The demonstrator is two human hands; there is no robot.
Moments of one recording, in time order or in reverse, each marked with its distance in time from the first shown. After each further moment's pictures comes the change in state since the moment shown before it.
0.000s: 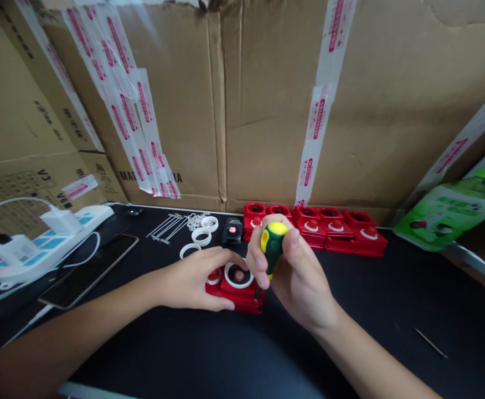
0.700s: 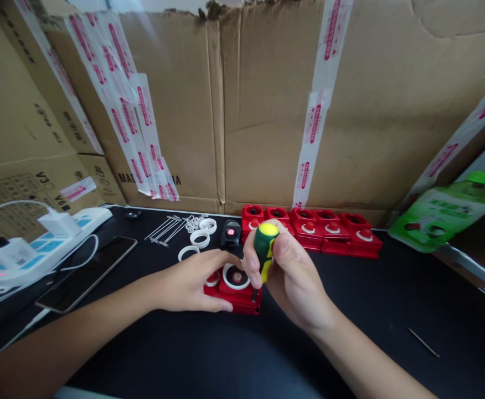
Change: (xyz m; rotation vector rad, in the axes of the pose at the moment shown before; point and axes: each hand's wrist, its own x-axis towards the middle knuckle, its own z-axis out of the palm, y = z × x) left_hand -0.001 0.000 -0.001 0.020 -0.011 0.004; right_hand 0.002 0.001 0.000 -0.082 0.002 0.031
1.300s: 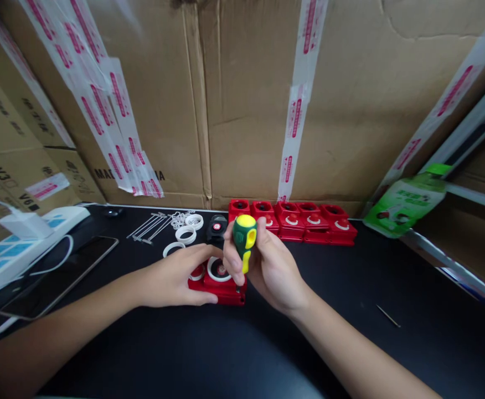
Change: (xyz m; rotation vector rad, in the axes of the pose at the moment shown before) left_hand -0.001 0.003 0.000 -0.021 -0.002 -0.051; right_hand 0.001 0.003 -0.002 0.080 -0.016 0.076
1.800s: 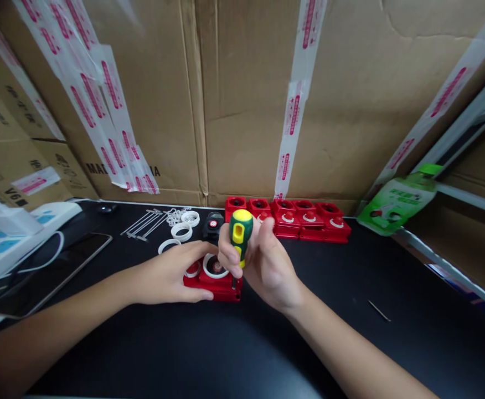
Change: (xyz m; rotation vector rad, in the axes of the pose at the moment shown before) left_hand 0.000 0.000 0.000 0.015 0.005 0.007; right_hand 0.001 -0.001 0.002 0.002 -0.064 -0.045
